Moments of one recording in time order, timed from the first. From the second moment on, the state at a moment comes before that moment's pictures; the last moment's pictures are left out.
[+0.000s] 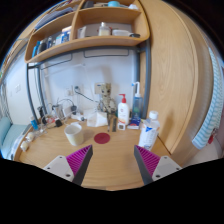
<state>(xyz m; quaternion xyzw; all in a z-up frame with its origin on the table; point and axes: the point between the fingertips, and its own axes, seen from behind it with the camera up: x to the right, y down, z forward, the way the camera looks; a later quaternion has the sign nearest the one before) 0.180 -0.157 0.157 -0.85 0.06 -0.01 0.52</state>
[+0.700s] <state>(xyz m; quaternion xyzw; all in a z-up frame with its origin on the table) 0.322 -0.032 0.090 -0.81 0.03 -0.01 0.58</state>
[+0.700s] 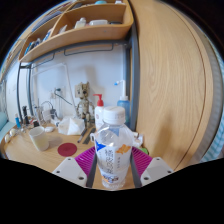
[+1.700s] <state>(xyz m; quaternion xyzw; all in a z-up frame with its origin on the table) 0.226 0.034 0.141 -0.74 -0.34 -0.31 0.49</state>
